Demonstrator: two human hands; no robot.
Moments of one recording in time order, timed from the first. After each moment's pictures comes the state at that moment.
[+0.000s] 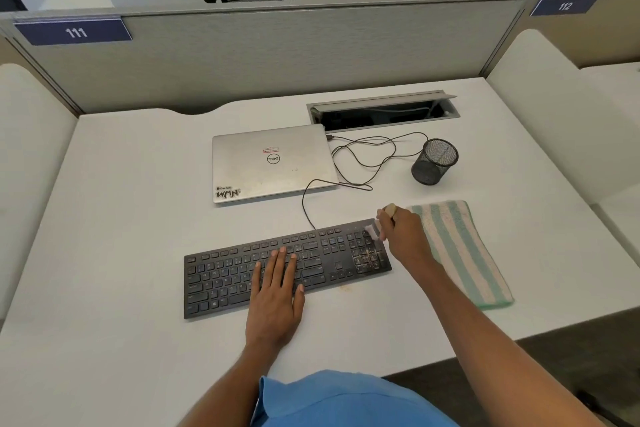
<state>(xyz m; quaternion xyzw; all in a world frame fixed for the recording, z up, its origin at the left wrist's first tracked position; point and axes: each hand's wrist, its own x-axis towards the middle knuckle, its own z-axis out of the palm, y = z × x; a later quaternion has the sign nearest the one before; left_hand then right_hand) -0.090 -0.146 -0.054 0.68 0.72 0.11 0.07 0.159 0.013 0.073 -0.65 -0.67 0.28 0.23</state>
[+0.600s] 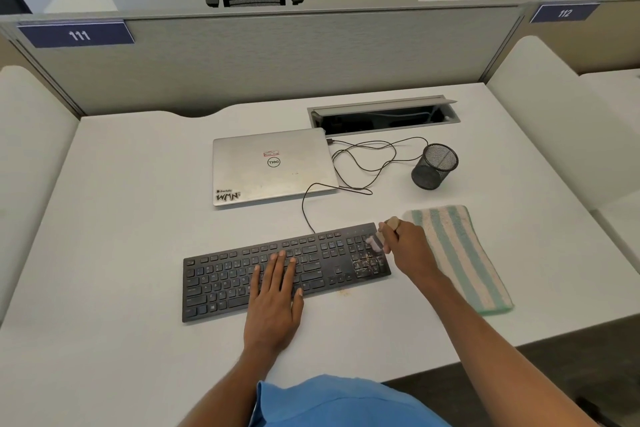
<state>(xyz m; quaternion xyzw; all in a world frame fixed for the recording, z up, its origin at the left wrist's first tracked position) -0.090 -0.146 -0.053 0.68 0.72 0.11 0.07 0.172 0.003 0.068 -0.64 -0.67 0.31 0.20</state>
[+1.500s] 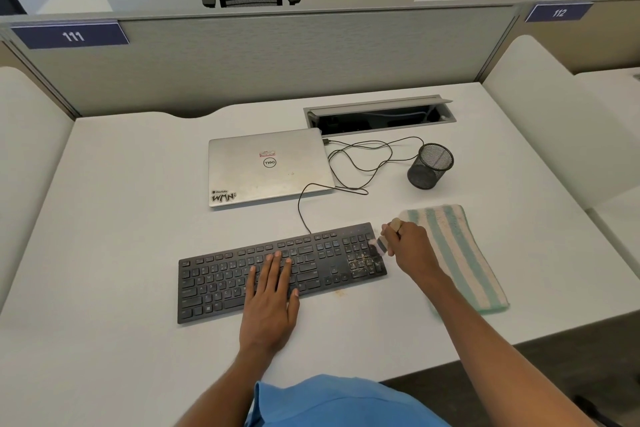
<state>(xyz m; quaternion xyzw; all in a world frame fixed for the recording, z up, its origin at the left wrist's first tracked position) -0.089 -0.146 -0.053 0.68 0.72 0.12 0.07 0.185 0.009 0.063 -0.67 -0.65 0.31 0.18</state>
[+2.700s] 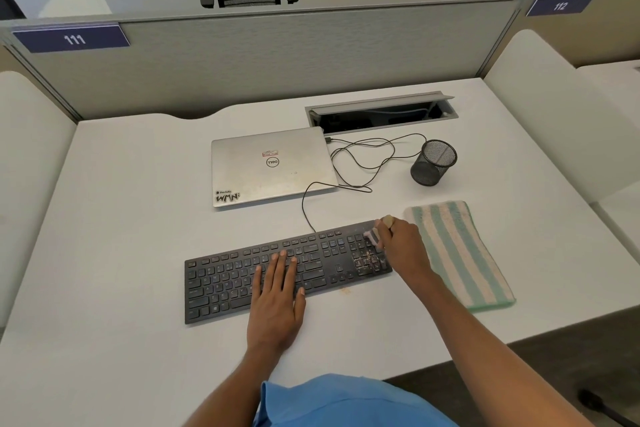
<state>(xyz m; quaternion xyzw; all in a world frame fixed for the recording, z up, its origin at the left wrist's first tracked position) -0.089 -0.147 -0.052 0.68 0.72 0.11 0.08 0.157 -0.004 0.065 -0.67 -0.66 0.27 0.20</state>
